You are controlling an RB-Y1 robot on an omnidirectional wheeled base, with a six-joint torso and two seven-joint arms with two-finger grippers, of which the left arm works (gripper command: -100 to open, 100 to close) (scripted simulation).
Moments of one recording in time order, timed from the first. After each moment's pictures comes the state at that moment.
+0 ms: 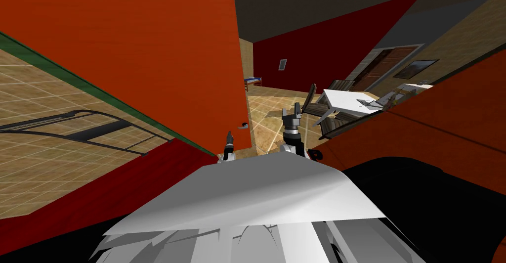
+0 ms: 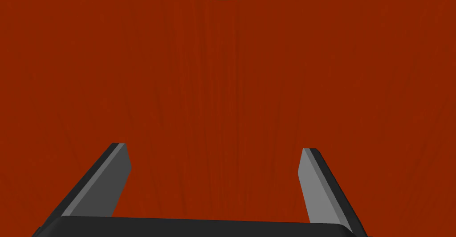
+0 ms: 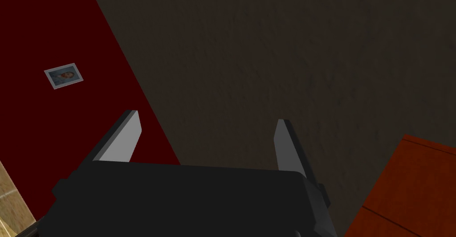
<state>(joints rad) -0.24 0.01 0.12 -0.52 0.00 -0.83 -0.06</state>
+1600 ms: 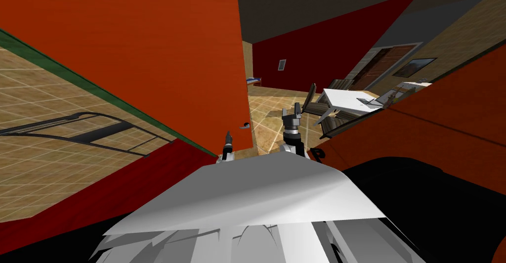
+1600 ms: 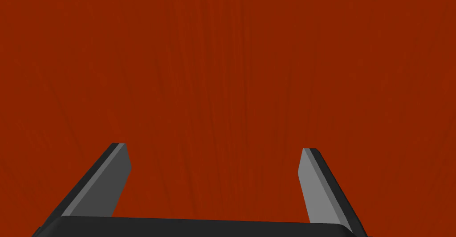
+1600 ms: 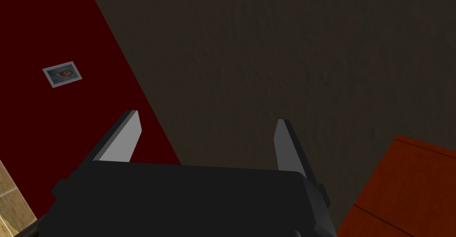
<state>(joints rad) -0.27 0.03 0.12 -0.47 0.01 -0.86 -0.08</state>
